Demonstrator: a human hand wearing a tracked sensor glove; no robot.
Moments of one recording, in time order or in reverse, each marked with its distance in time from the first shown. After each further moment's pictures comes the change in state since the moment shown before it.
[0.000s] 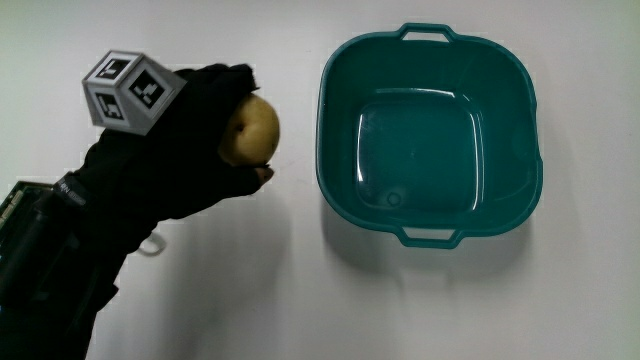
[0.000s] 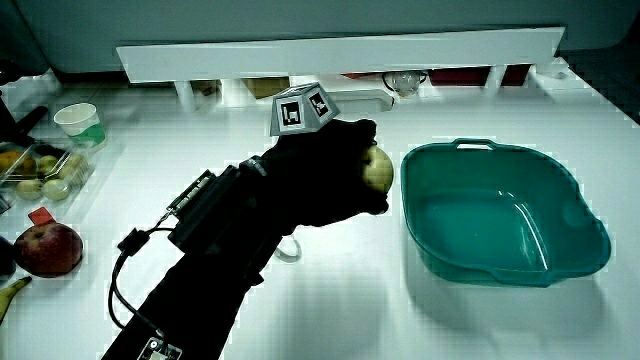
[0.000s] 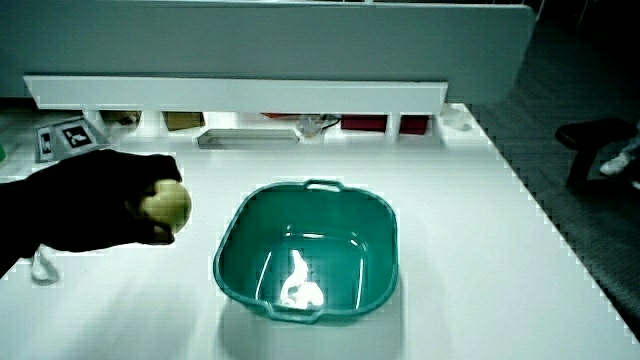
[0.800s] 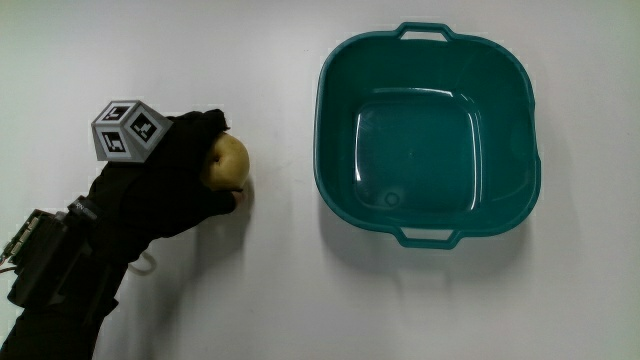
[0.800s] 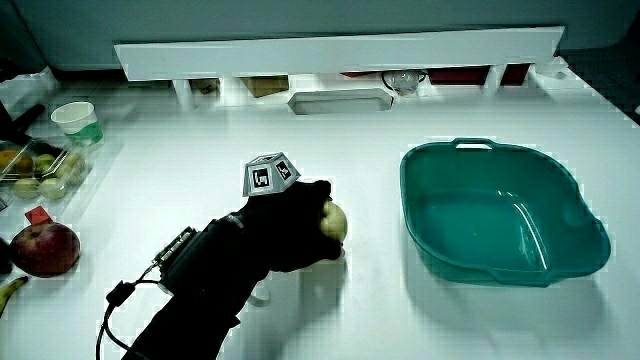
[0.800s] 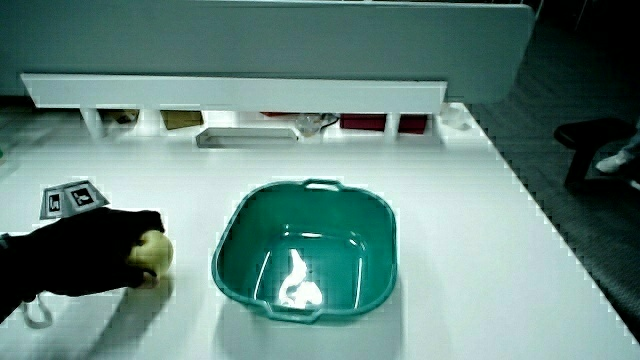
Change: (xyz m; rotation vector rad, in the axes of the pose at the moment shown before) arm -0.071 0.019 -0.069 -0.099 -0.039 0.137
